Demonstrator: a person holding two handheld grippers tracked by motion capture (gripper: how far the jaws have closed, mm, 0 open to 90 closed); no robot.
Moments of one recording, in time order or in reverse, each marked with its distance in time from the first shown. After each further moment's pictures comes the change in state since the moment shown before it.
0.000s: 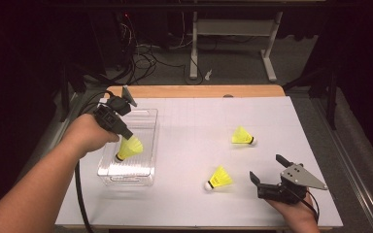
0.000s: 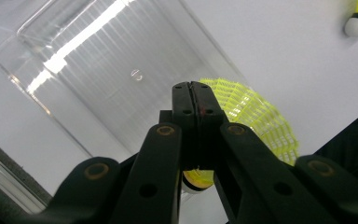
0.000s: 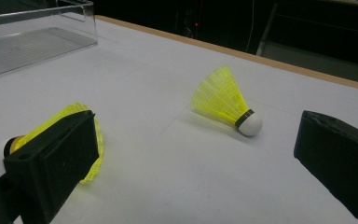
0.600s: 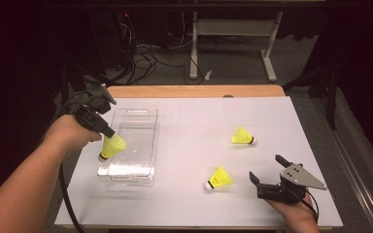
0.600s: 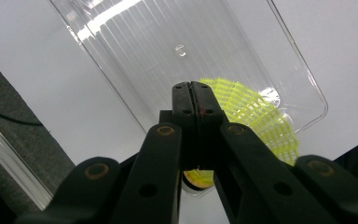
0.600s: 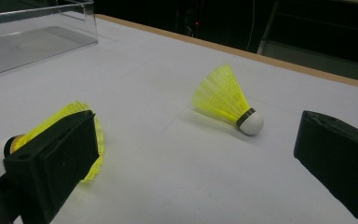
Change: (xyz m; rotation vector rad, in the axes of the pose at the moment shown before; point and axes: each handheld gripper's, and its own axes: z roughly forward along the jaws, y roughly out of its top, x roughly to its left) left arm 0.039 -0.026 -0.003 0.005 0.024 -0.107; right arm 0.001 -0.001 0.001 0.003 0.002 0.002
